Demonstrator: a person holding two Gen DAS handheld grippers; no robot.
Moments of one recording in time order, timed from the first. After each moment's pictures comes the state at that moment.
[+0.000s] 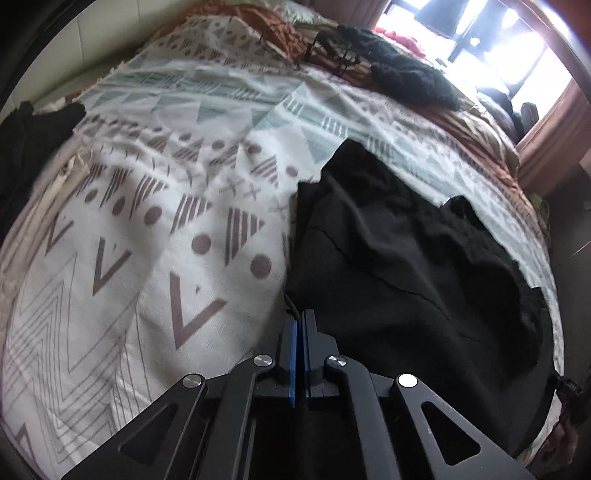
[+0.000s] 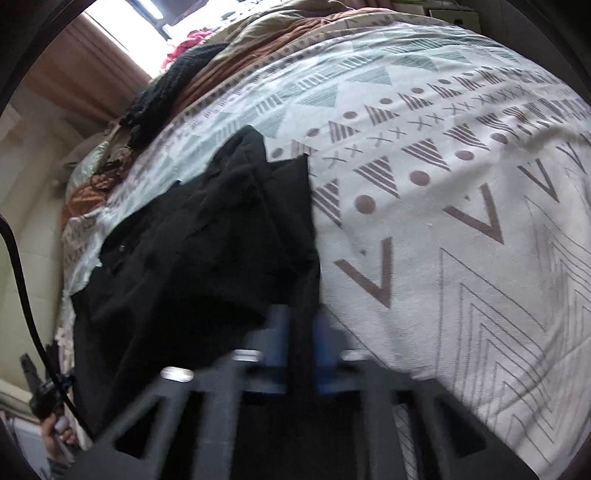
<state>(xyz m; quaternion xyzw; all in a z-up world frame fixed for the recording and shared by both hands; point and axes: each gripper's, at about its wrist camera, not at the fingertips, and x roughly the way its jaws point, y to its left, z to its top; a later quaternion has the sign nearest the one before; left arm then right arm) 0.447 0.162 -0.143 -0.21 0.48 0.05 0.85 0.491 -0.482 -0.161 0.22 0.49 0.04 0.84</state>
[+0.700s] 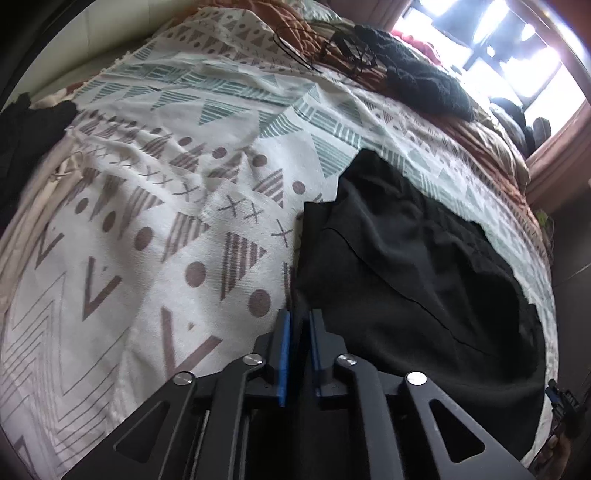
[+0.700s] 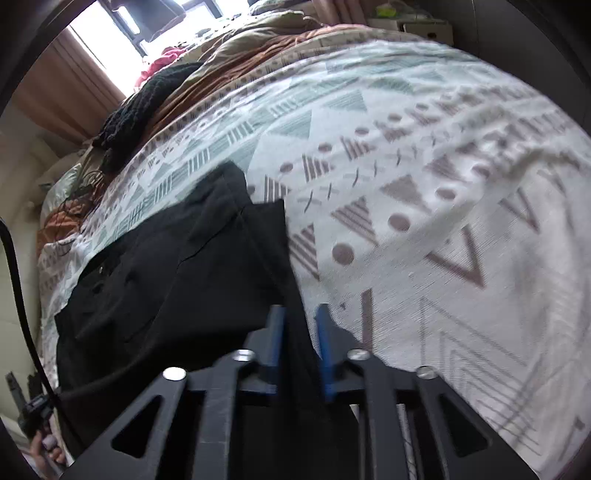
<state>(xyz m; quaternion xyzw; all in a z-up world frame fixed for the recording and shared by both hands) 0.469 0.174 -0.143 -0.24 0.49 0.07 0.84 0.512 -0.485 -0.148 0.21 0.48 -0.03 0.85</state>
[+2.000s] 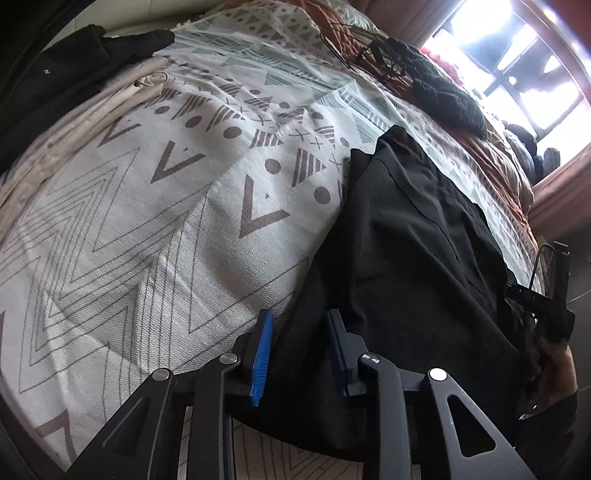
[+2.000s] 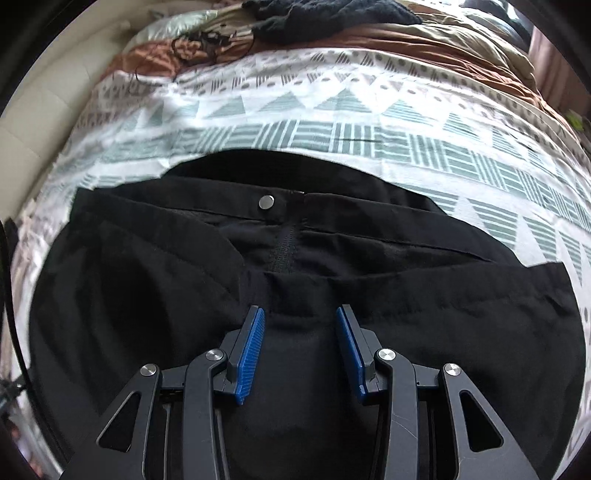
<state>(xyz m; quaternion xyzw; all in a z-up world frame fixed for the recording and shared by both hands) 0.379 0.171 -0.164 -0.29 0.48 0.10 0.82 0.637 -0.192 -0.166 -0.05 0.54 0.16 0.83</state>
